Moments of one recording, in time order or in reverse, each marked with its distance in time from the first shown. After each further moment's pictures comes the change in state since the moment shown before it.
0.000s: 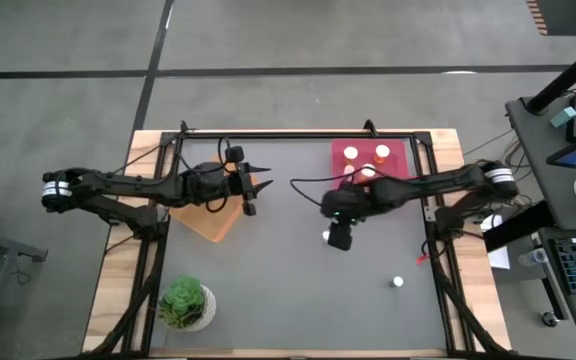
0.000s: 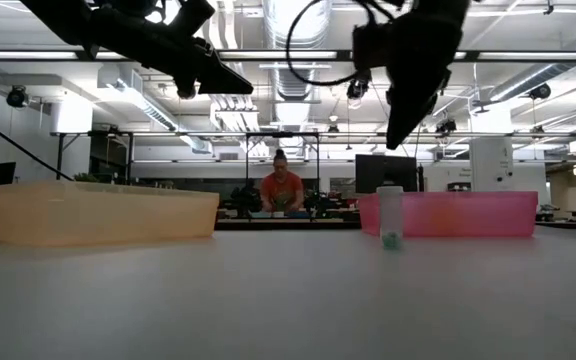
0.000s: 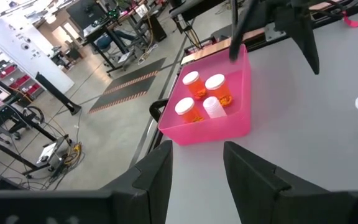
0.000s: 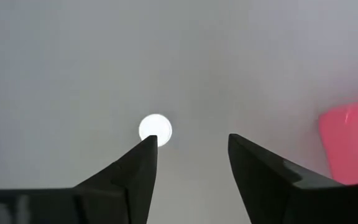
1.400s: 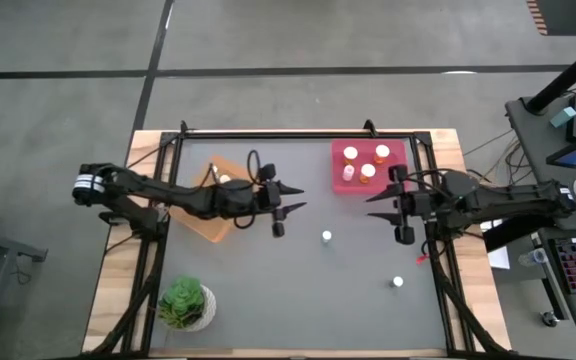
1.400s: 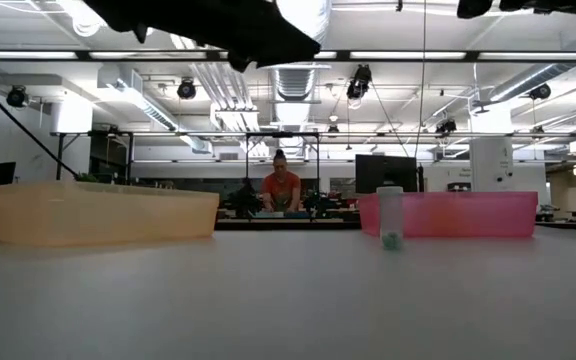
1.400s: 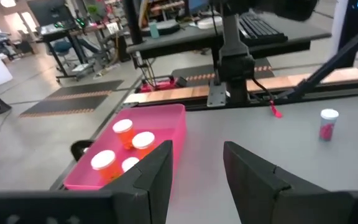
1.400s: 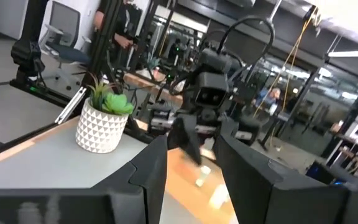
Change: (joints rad) left arm -0.178 0.307 0.239 0.146 0.014 -0.313; right arm -0.005 -1.002 -0.741 1.022 -0.194 -0.704
